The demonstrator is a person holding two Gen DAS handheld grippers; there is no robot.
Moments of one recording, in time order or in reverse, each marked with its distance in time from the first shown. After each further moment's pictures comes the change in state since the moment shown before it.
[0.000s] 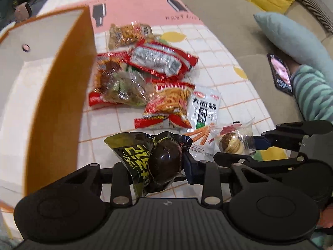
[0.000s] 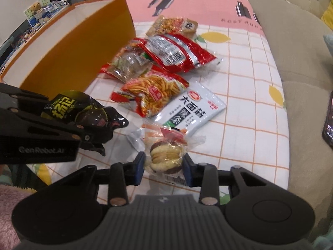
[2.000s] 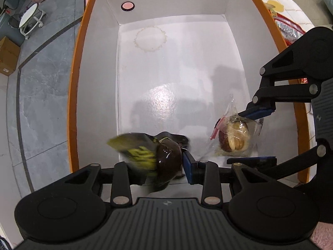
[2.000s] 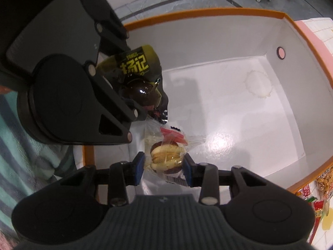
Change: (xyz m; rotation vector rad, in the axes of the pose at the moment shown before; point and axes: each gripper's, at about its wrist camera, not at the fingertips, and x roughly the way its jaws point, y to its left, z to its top) left arm -0.020 0.198 0.037 0.085 0.328 0.240; right arm 0.091 0.241 0.156 -0.781 0.270 0.327
